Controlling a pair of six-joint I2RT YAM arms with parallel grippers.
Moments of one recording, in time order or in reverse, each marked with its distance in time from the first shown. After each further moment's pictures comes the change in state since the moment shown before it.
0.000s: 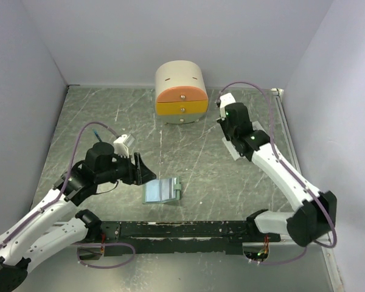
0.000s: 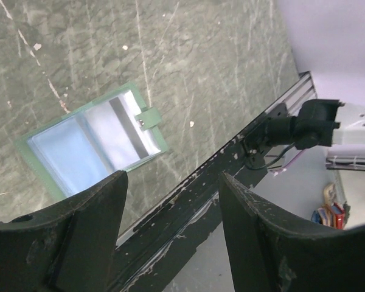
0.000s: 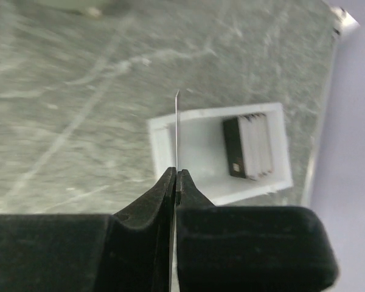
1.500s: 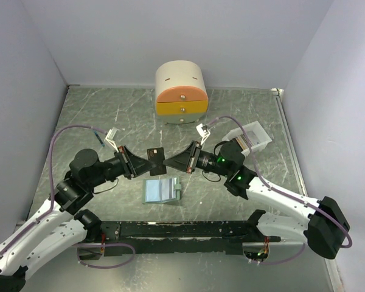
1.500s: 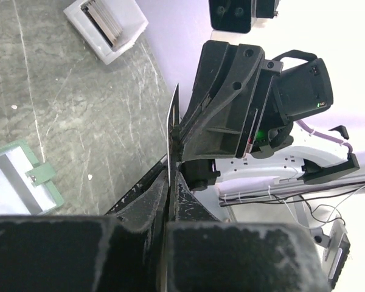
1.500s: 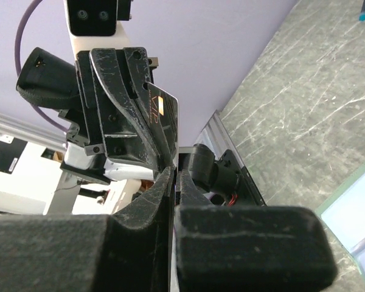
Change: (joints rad) left arm 0.000 -0.134 -0.094 0.391 0.051 -0.384; right arm 0.392 -0.225 -0.500 0.989 -0.825 1.253
